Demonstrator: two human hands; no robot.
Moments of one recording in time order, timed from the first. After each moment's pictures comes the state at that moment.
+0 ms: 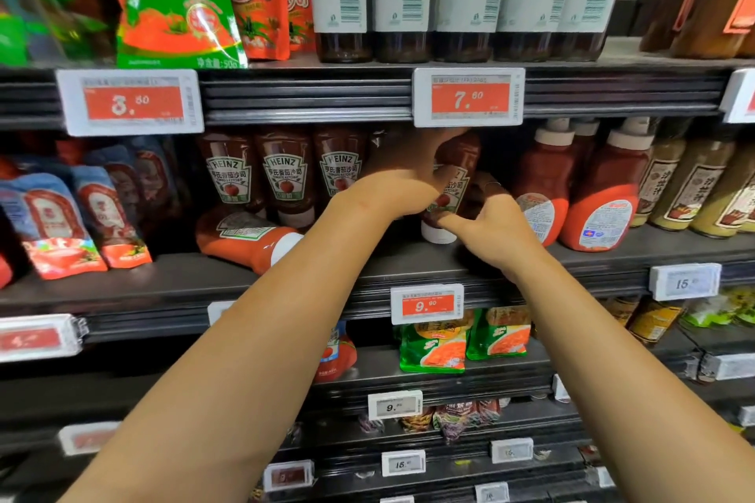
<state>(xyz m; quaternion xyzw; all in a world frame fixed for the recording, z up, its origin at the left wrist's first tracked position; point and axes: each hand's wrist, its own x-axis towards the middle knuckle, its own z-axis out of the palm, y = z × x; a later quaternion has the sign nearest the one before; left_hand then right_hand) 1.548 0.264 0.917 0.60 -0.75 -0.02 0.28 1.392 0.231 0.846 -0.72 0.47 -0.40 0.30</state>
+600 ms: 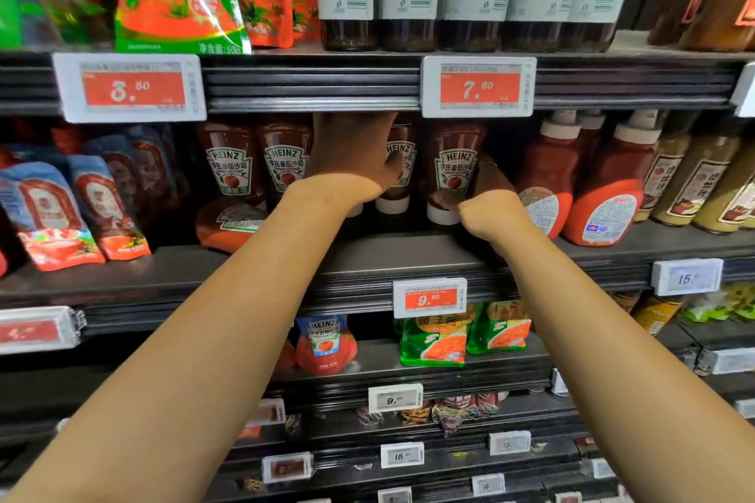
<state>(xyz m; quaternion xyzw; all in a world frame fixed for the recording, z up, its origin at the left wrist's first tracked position) 1.598 0.267 0.911 0.66 -0.68 0.22 0.23 1.412 0.202 0.852 -0.69 0.54 -0.39 0.28</state>
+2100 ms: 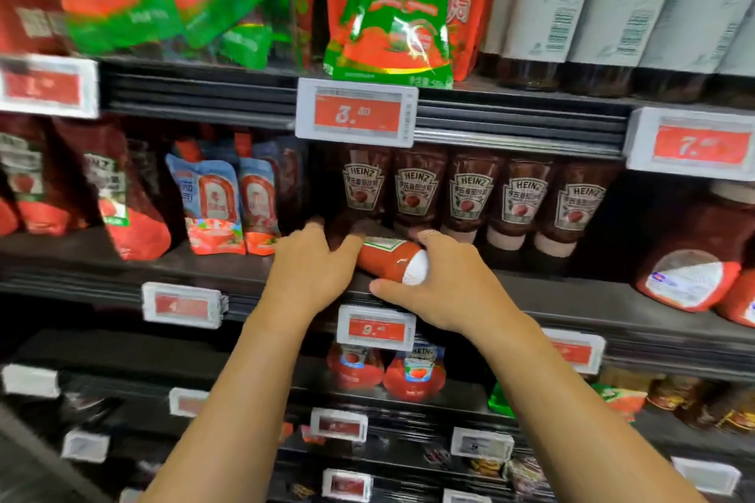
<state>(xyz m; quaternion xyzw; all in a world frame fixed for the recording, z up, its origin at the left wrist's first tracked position) 1.731 0.398 0.840 0.83 -0.39 -0.11 0.38 1.559 0.325 0.849 -0.87 0.40 -0.21 0.21</state>
